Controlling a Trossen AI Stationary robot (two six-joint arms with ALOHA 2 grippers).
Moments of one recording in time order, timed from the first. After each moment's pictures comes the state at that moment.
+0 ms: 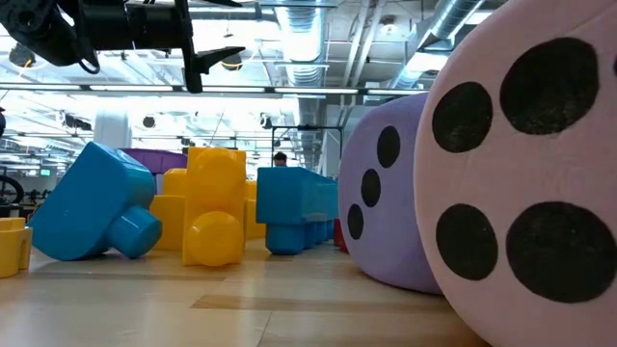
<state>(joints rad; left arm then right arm) 0.14 1.02 0.34 1.01 -0.30 -0.97 0.86 1.44 1.13 -1.16 0.52 1.88</state>
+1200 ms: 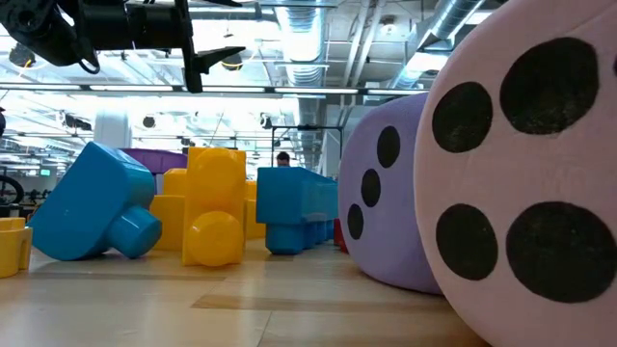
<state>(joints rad) 0.14 1.02 0.34 1.01 -0.30 -0.97 0.60 1.59 1.06 -0.93 0.21 1.61</state>
